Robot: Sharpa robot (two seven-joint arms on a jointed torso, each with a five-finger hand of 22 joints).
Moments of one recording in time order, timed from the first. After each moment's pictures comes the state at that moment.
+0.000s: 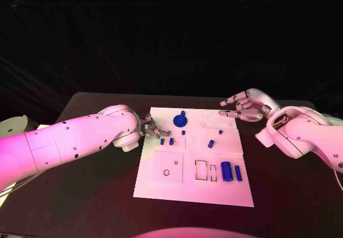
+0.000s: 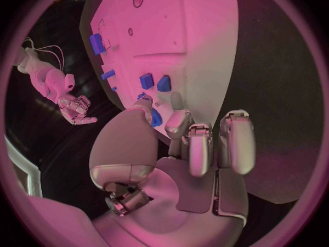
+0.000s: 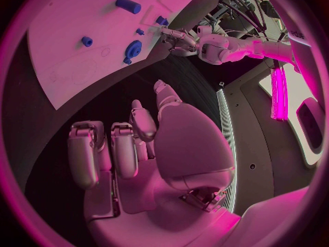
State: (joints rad) left arm 1.22 -0.69 -0.03 1.41 -1.02 -0.05 -0.63; left_hand 1.04 -0.12 0.04 0.29 0.23 0.96 0.02 0.64 0.62 1.37 -0.05 1.16 1.07 1.47 -0.11 1.57 1.31 0.03 1.47 0.00 1.40 1.31; right arm 1.19 -0.97 0.02 1.59 -0.98 -0.40 0.01; right_hand 1.35 -0.05 -0.01 0.16 0.33 0.99 0.14 0.07 0.07 1.38 0.05 1.11 1.28 1.46 -0.02 1.52 1.31 0.02 1.47 0.09 1.51 1.31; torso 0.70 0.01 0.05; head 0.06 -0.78
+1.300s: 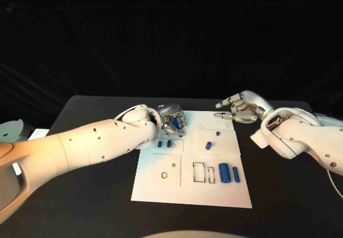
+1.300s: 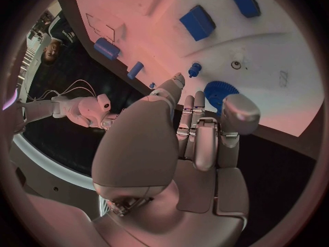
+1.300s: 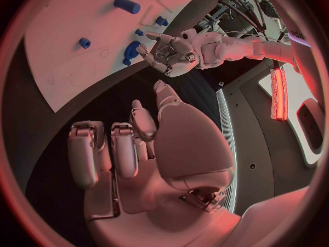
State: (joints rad) left arm 1.21 -0.50 -0.04 1.25 -1.38 -0.19 -0.14; left_hand 1.47 -0.20 0.26 0.13 0.14 0.98 0.13 0.25 0.16 1.04 0.07 0.34 0.15 1.47 -0.01 1.42 1.29 0.12 1.46 0.08 1.04 1.10; right arm 1.19 -0.95 0.02 1.58 -0.98 -0.40 0.01; right_hand 1.35 -0.05 -0.01 0.15 0.33 0.99 0.14 0.07 0.07 1.38 0.05 1.11 1.28 1.46 -0.02 1.52 1.31 0.02 1.47 0.09 1.51 1.31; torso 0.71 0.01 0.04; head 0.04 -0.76
